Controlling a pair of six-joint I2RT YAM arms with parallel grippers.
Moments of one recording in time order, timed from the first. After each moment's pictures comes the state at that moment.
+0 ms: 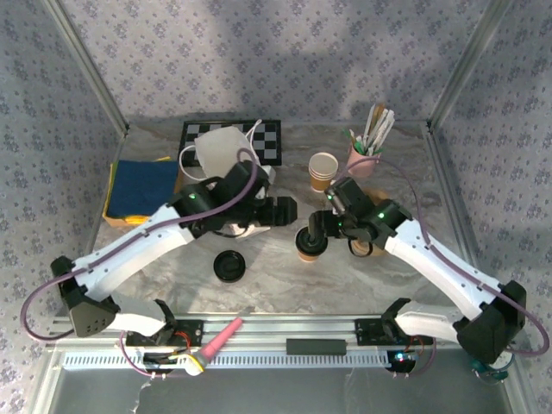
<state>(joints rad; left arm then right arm) -0.98 1.37 1.44 -0.88 0.00 -0.82 0.68 1.15 1.05 -0.92 0.08 0.56</state>
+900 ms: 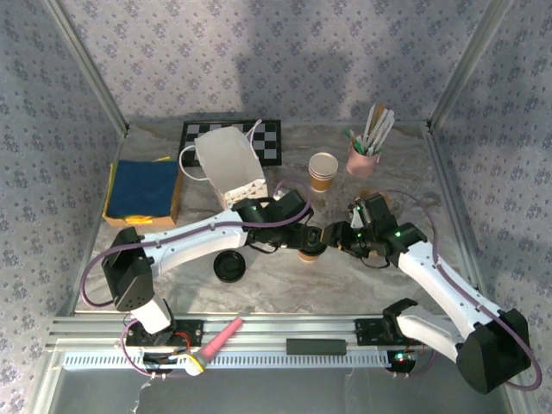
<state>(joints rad) -1.08 1.65 1.38 -0.79 -0.10 -0.85 0.44 1.00 0.72 -0.67 -0.34 0.73</state>
